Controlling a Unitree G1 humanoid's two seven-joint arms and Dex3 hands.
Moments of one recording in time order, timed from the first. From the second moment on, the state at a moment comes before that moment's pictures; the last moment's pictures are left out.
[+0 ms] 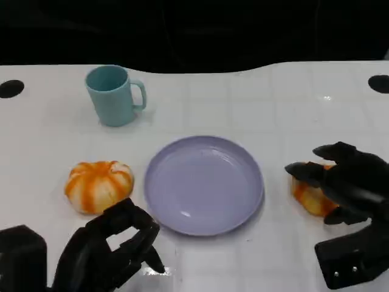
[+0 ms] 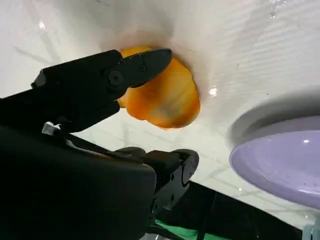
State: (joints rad) left arm 0.23 0.02 0.01 -0.24 -0.40 0.30 -0.30; right arm -0.42 -0.51 0.44 0.46 -1.00 -0.31 -0.04
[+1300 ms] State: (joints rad) left arm 0.26 0.01 0.01 -0.30 -0.40 0.32 -0.28; right arm -0.57 -0.45 0.48 0.76 -0.87 -0.47 -0.37
